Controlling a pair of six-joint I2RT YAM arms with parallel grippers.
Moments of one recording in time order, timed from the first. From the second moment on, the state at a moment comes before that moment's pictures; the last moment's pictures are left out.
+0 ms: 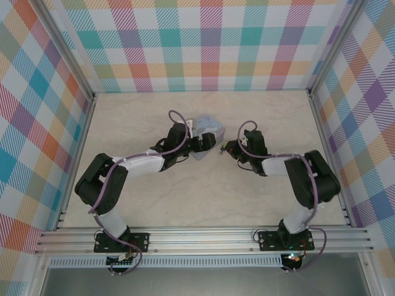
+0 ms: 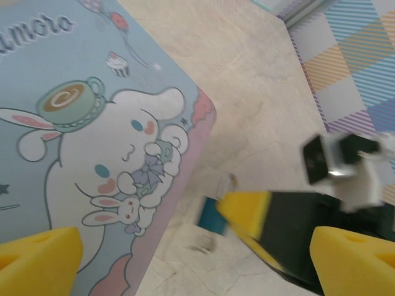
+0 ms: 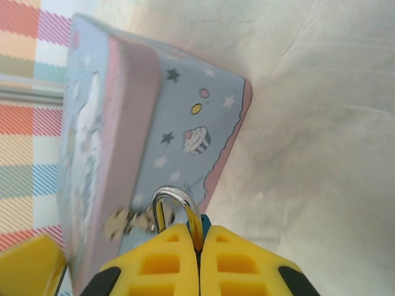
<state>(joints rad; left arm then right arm) -0.61 1.72 0.97 0.24 0.16 -0.71 0.38 1.67 0.67 0.43 -0.34 0.98</state>
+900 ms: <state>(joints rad) -0.38 1.30 0.91 -0.07 0.10 -0.68 0.45 1.37 0.56 -0.07 -0.45 0.71</state>
